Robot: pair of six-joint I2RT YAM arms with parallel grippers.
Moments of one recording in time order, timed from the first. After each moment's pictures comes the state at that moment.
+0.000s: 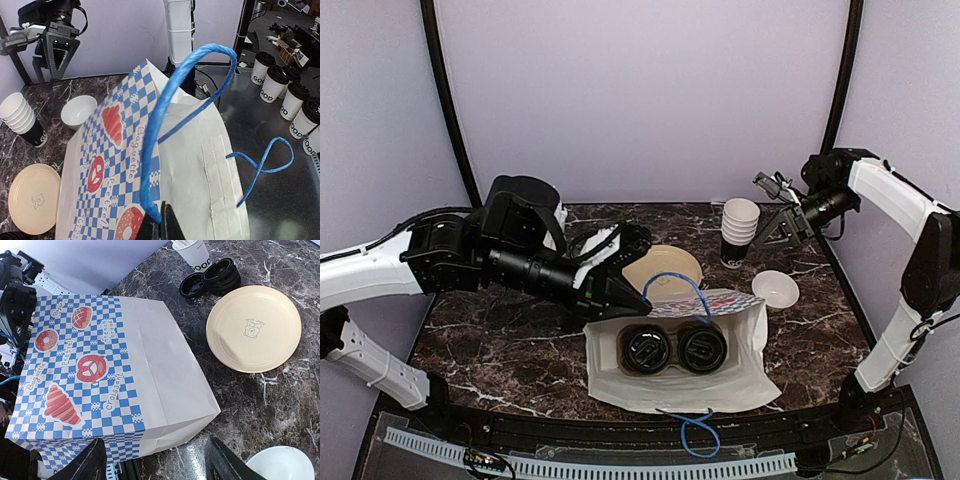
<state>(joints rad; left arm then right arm) -1.19 1.29 1.29 -0.49 0.32 0.18 0.16 1.66 1.57 -1.44 -1.03 -0.79</state>
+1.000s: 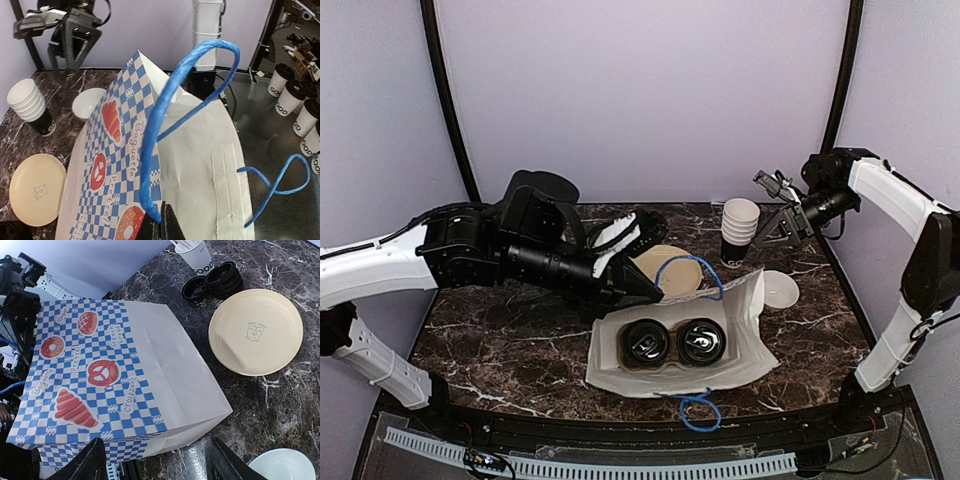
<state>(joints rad) -1.22 1.36 1.34 -0.49 0.22 0.08 0.16 1.66 1.58 -1.44 -1.05 -0.79</state>
